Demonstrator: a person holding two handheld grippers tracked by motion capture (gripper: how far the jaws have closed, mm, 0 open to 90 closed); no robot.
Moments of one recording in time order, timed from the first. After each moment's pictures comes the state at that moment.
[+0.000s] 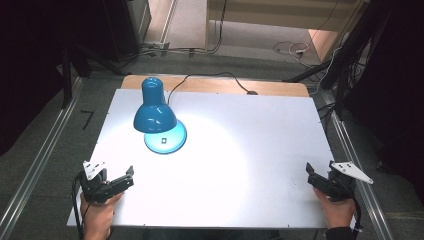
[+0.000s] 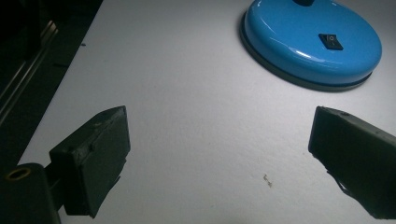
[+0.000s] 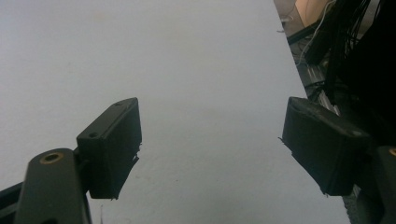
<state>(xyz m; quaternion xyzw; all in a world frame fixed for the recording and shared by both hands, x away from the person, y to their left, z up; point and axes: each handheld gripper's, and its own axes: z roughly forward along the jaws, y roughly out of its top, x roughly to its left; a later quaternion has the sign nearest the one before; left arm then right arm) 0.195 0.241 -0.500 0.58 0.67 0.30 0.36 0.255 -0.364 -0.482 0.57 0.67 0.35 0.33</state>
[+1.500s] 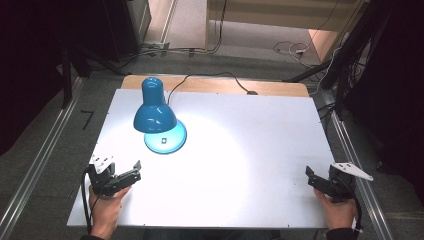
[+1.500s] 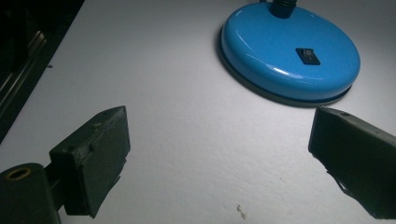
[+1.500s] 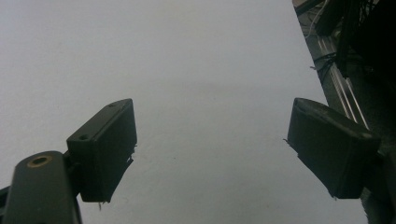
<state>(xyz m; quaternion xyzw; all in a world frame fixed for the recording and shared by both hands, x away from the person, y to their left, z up) 0.212 0.227 -0.498 0.59 0.65 0.30 0.37 0.259 -0.370 -0.488 0.59 0.67 0.33 0.30</state>
